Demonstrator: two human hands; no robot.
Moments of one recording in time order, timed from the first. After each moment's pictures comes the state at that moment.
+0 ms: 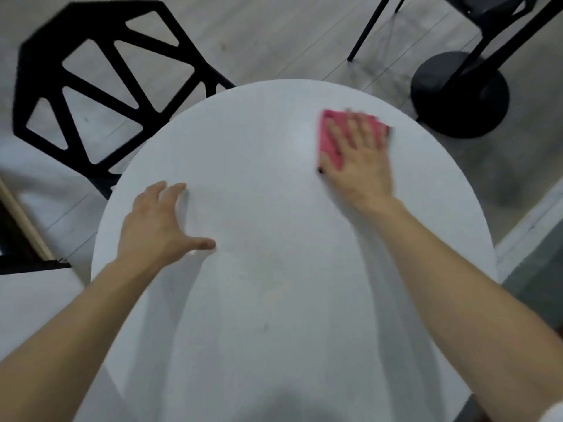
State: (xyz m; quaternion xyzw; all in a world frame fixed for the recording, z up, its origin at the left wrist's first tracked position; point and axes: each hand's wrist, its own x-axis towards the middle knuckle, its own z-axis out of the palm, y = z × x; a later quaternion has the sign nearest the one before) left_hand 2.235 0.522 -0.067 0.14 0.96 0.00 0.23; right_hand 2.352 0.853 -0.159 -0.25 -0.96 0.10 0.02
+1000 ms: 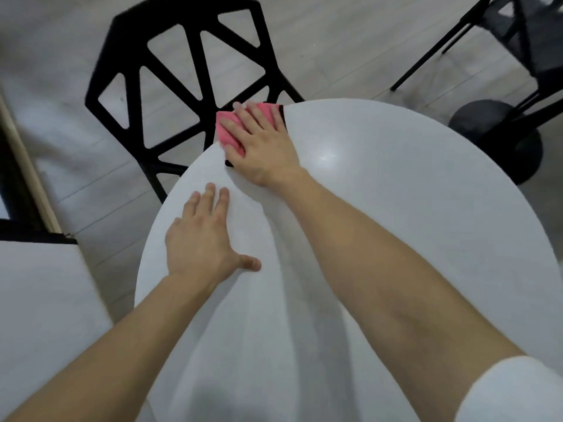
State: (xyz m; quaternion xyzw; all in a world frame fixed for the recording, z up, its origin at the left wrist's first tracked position) left_hand 2.229 0.480 -0.085 0.14 0.96 -0.04 0.23; right_hand 2.139 0.652 -0.151 -0.01 -0.99 0.11 -0.03
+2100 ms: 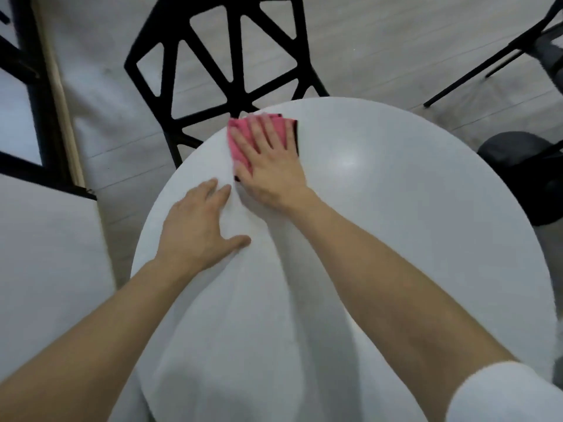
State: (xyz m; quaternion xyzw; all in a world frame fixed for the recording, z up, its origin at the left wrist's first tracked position) left_hand 2.257 0.457 -0.093 0.12 0.97 0.07 0.18; right_hand 2.191 0.633 -0.156 0.06 -0.99 0.09 -0.03
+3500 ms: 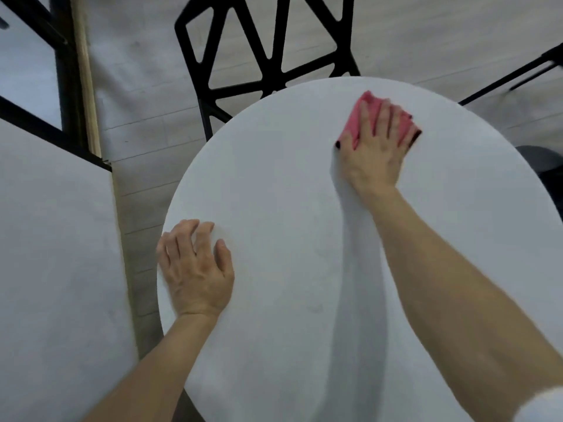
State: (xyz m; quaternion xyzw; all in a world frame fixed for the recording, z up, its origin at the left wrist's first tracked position) left_hand 2.391 0.385 -0.187 -0.02 0.99 0.10 -0.14; right_hand 2.237 0.704 -0.150 -0.18 -0.98 0.08 0.00
